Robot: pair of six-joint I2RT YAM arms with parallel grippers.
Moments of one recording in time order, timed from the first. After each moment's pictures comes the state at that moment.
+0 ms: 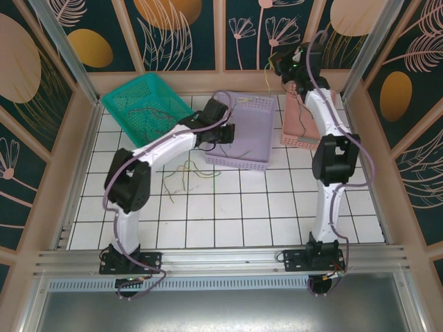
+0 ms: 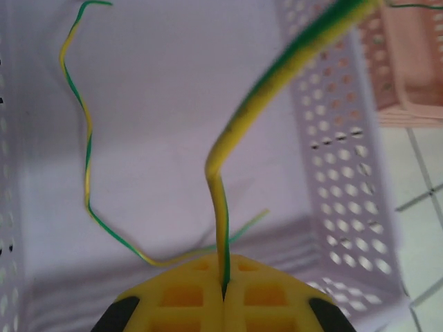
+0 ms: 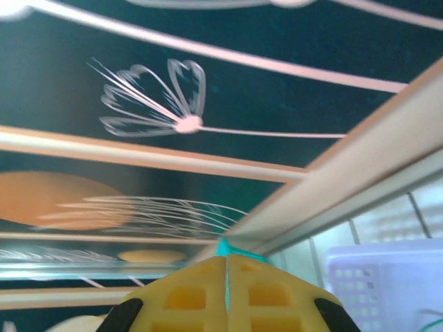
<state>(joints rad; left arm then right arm) -0.64 2.04 1.70 -0.51 0.12 -0.50 0.12 2.21 2.13 -0.20 -0.48 1.13</state>
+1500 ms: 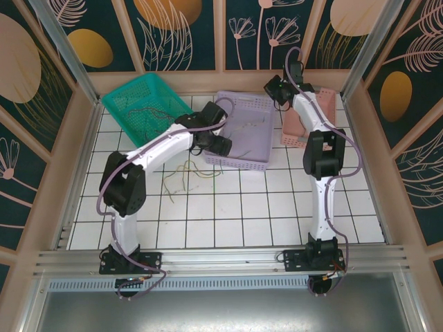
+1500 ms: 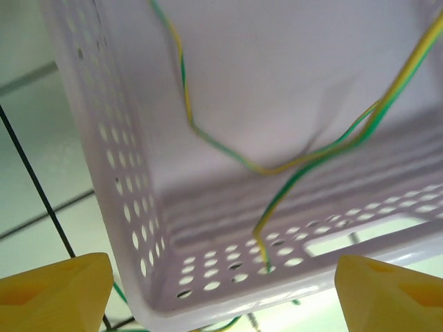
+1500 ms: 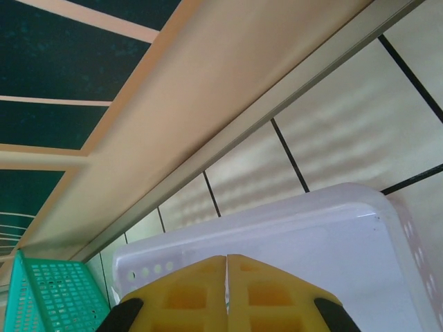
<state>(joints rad) -0.64 1.93 1.67 -0.76 -0.03 -0.22 0.15 2.36 2.19 -0.51 -0.23 0.86</state>
